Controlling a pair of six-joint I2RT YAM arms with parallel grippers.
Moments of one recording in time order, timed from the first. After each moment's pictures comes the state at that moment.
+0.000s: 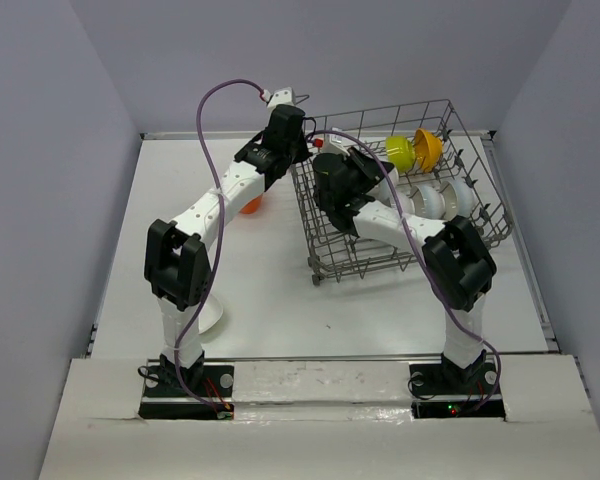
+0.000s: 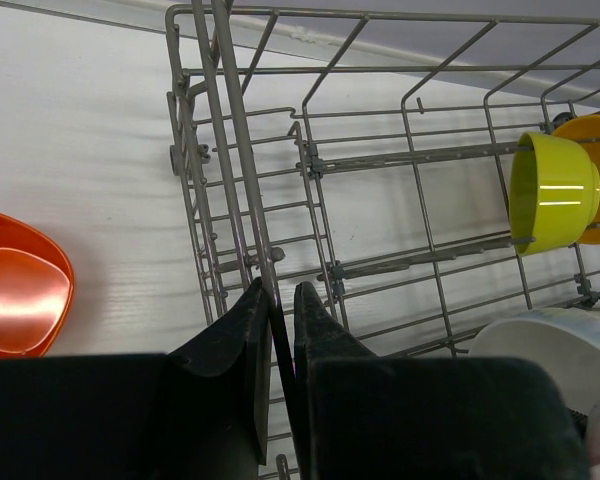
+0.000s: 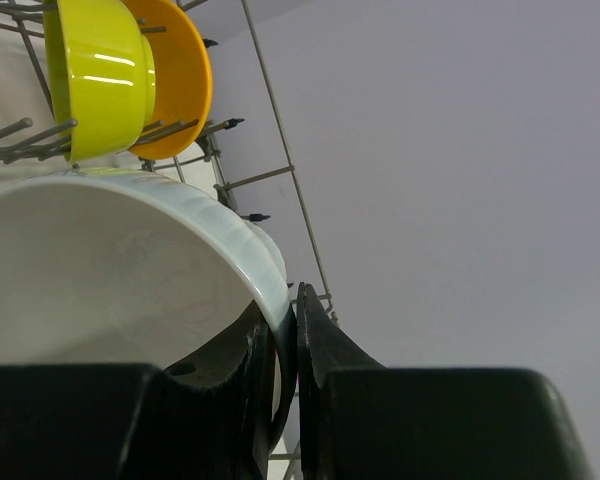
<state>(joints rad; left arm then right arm) -0.56 1.92 1.81 -0.39 -0.28 -0.54 0.71 1.96 1.45 0.36 1.48 -0.97</state>
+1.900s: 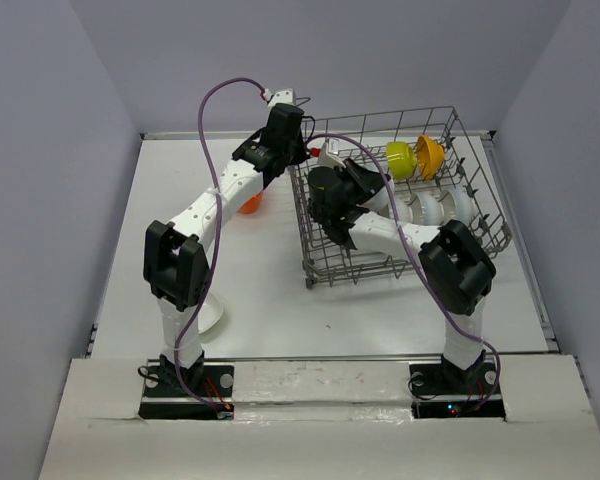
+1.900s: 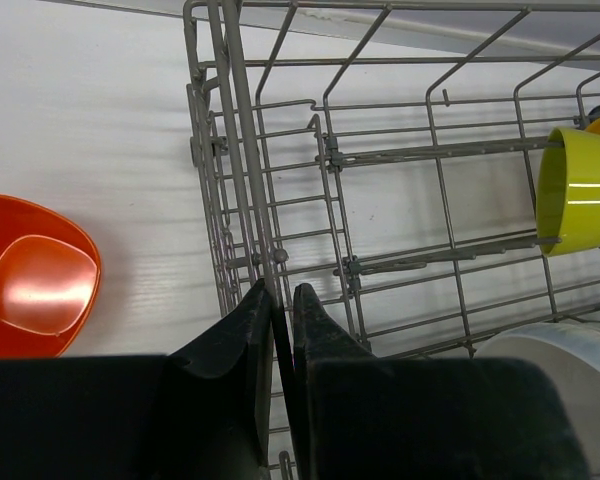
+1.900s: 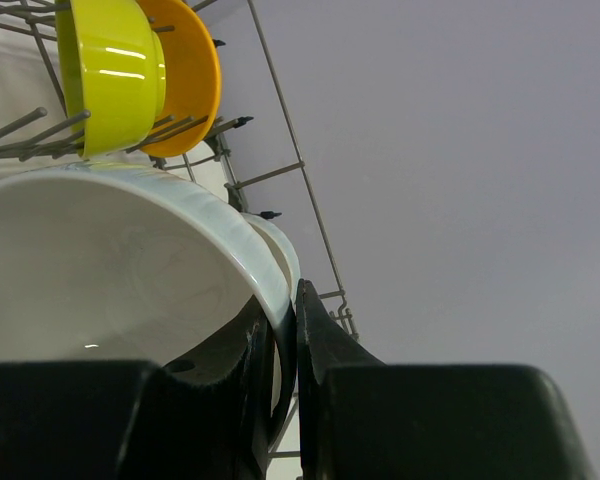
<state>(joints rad) -0.55 1.91 1.84 -0.47 -0.27 -0.50 0.77 1.94 1.36 0.47 1.52 -0.97</state>
